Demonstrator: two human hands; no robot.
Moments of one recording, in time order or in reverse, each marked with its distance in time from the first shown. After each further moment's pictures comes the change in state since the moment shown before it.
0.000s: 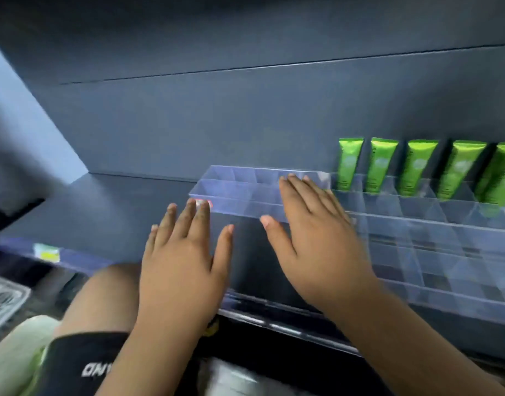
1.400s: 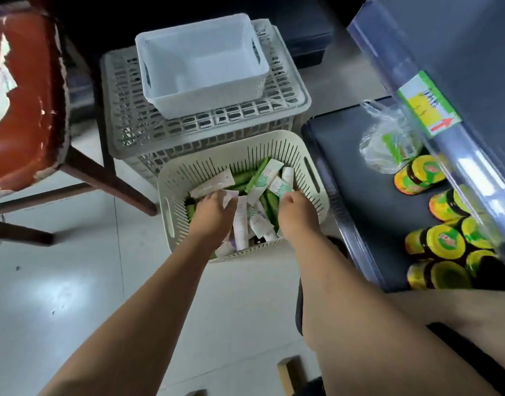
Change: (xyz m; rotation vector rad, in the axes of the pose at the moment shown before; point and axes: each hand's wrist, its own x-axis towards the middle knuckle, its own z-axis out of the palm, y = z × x) left_hand -0.234 -0.541 0.127 -0.236 -0.261 -1.258; right_hand -0.054 -0.432 0.469 0.329 -1.084 0.148
